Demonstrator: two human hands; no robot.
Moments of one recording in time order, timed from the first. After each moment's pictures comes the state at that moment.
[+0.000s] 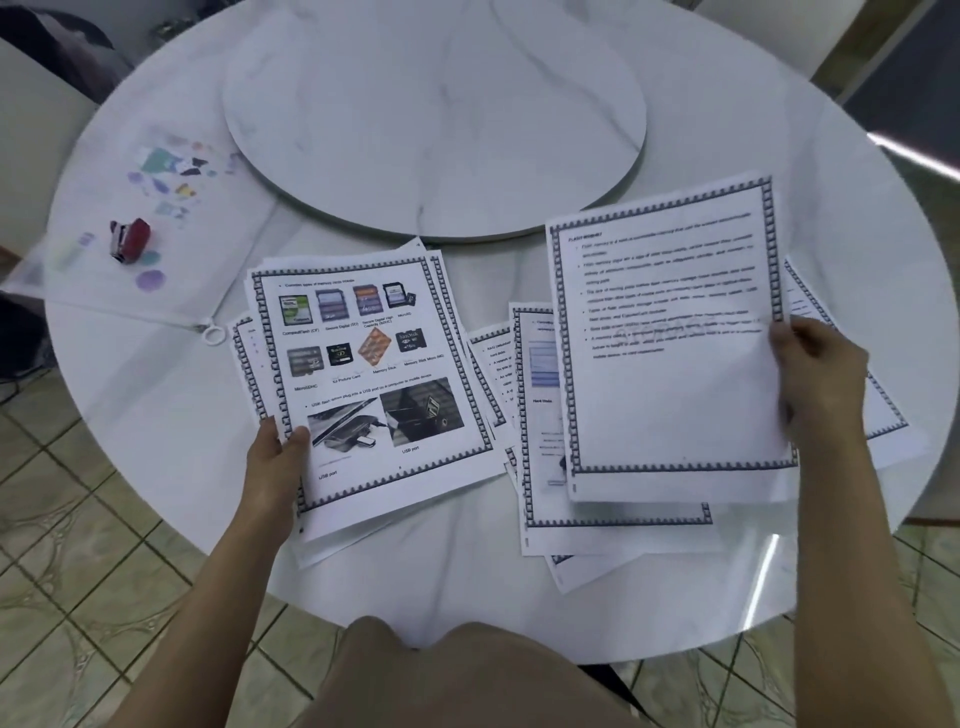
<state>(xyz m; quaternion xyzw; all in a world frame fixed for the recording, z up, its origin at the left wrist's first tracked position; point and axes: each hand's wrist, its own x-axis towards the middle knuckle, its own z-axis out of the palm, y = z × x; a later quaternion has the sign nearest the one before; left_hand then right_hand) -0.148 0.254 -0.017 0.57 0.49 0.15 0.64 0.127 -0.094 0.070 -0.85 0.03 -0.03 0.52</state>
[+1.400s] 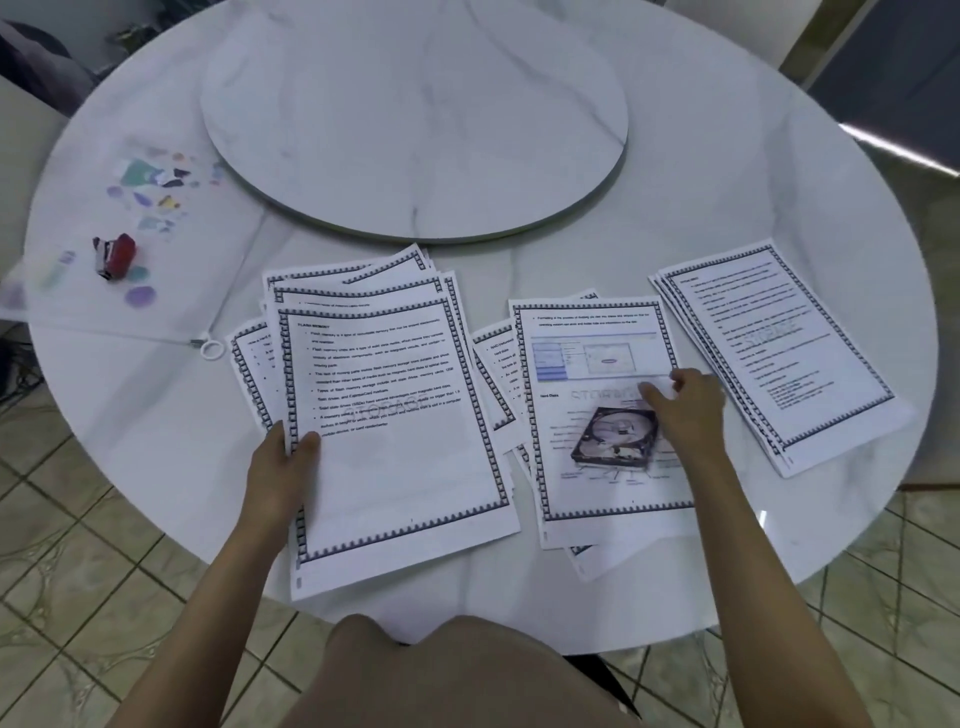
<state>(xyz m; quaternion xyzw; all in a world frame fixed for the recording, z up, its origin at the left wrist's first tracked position) -0.155 0.271 -0.013 0.68 0.46 0.08 0.57 0.077 -0.042 -0.003 -0.96 0.04 0.08 0.28</state>
